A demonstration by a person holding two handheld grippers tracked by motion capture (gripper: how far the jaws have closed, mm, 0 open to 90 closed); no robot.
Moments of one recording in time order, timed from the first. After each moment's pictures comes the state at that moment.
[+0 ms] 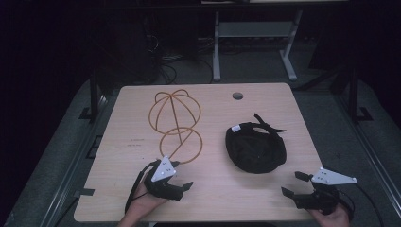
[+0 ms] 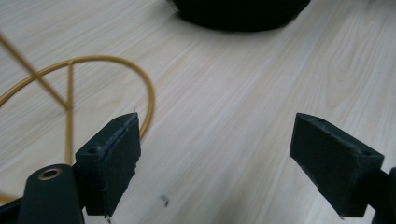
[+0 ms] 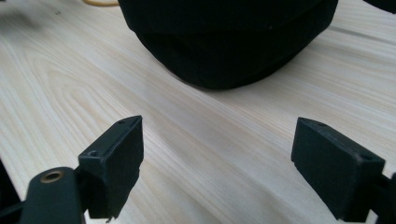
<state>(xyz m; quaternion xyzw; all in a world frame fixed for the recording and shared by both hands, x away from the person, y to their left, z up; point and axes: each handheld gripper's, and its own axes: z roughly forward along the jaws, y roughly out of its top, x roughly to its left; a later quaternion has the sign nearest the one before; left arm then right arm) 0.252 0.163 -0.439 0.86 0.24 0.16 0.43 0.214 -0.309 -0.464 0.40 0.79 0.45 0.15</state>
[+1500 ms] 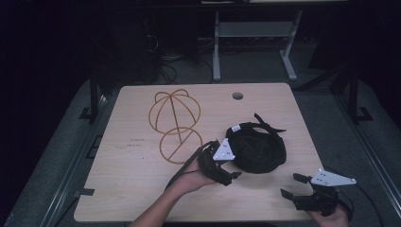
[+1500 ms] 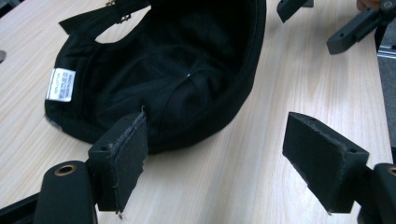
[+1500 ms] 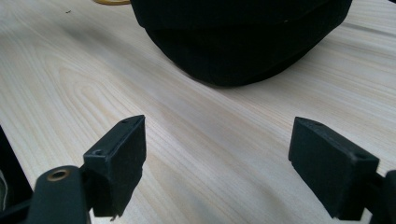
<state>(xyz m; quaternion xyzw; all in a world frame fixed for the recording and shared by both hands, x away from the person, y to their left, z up) 0.298 0.024 -0.397 0.90 0.12 0.11 0.41 0.212 -0.308 -0.467 0.39 0.79 0.45 0.14</state>
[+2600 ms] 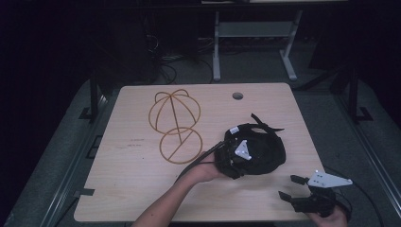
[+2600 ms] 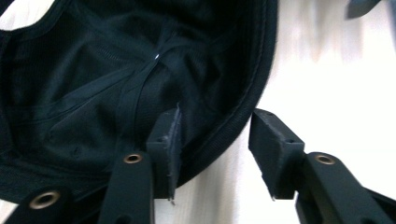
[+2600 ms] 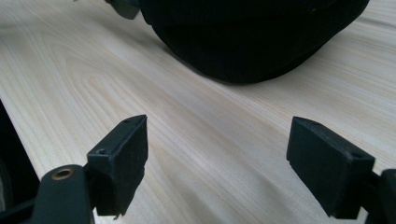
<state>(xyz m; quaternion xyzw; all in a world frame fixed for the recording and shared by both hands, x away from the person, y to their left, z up) 0.319 -0.020 -0.419 0.95 0.05 0.06 0.30 0.211 -0.303 -0.469 0.38 0.80 0.44 0.13</state>
